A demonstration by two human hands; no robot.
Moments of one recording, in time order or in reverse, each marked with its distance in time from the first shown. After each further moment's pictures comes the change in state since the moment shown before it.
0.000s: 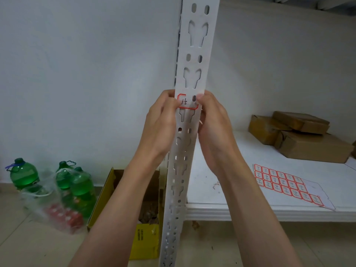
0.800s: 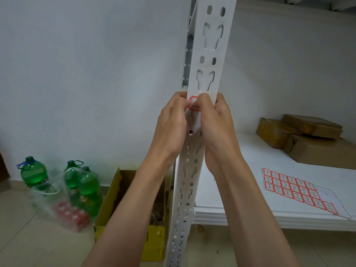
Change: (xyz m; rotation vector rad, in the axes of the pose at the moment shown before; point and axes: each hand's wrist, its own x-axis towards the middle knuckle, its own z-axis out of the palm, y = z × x) left_hand 0.000 0.003 0.000 -0.061 -0.015 -0.037; right_hand 0.003 0.000 0.023 -0.078 0.083 0.026
